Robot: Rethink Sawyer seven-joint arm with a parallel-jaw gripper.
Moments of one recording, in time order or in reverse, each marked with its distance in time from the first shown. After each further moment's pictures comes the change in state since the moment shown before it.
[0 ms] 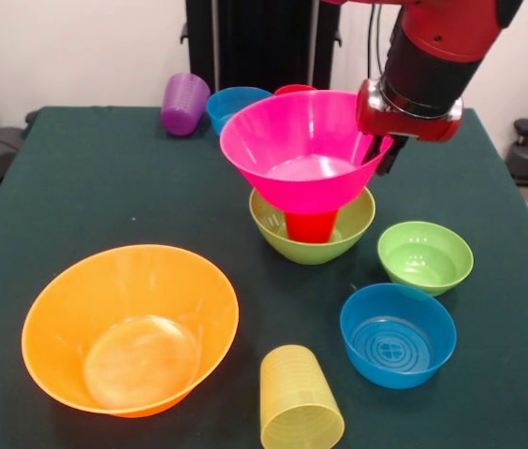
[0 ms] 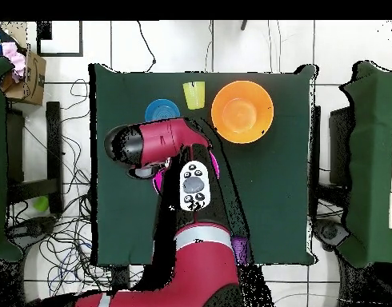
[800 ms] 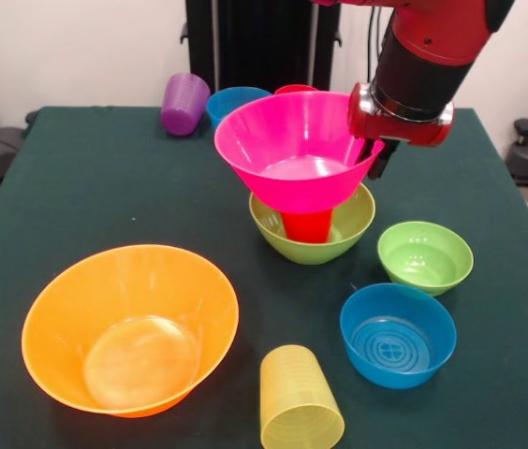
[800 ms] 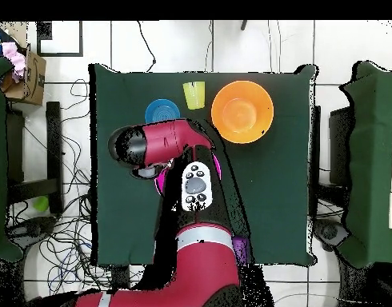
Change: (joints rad) arm 0.001 0.007 -0.018 0.000 0.001 -0.023 0.000
